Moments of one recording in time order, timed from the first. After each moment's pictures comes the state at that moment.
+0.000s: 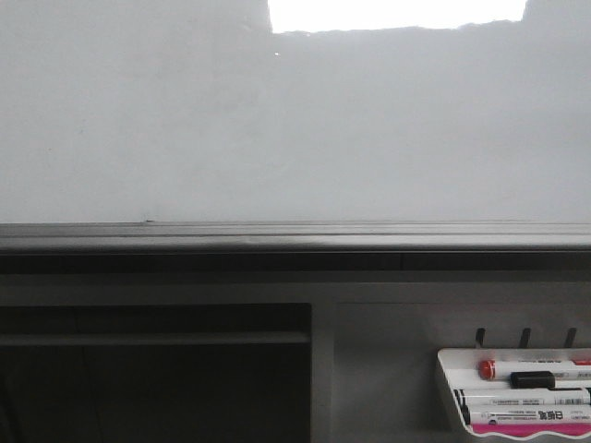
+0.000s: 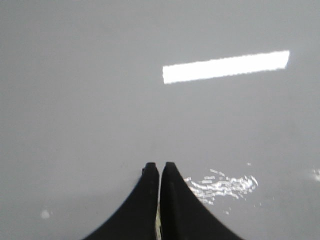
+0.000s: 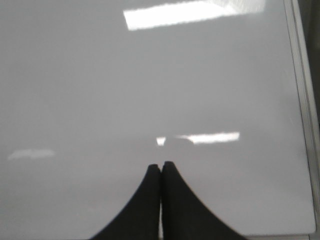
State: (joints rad) left arm -0.04 0.24 -0.62 -0.17 0.37 0.21; right arm 0.00 0.22 -0.59 0.00 0.52 0.04
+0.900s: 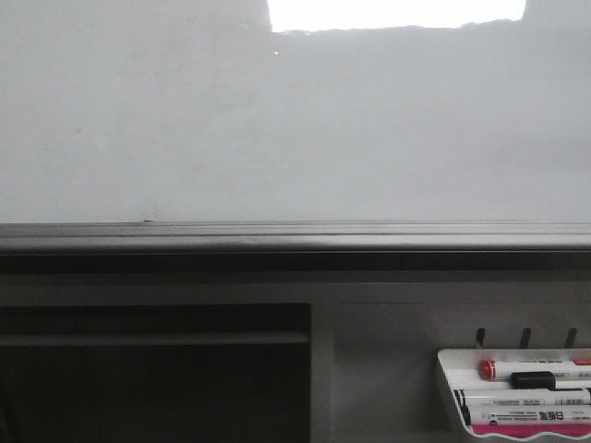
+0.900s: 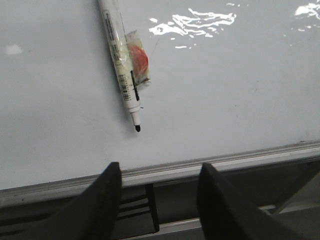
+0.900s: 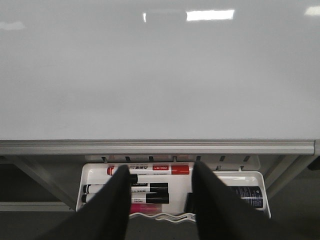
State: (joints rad) left arm -0.04 0.63 -0.61 -0.17 0.61 0.21; right arm 0.00 0.51 -0.65 0.02 0.76 -0.02
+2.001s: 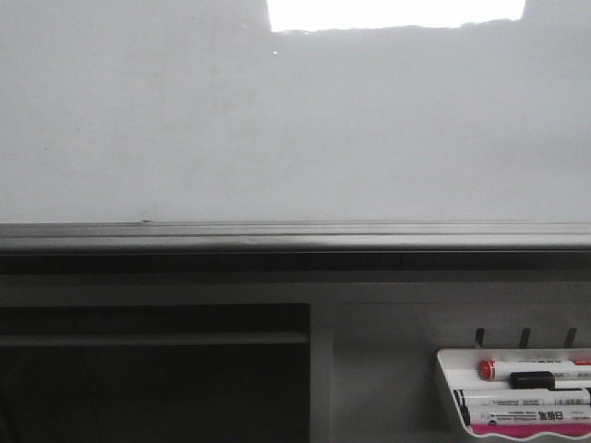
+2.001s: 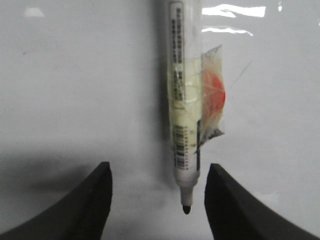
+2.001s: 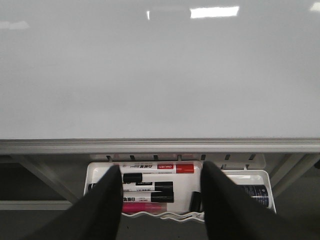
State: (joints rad) left arm 0.00 1.08 -0.64 -0.20 0.23 0.16; right arm 0.00 0.51 -0.65 0.04 0.76 -0.02
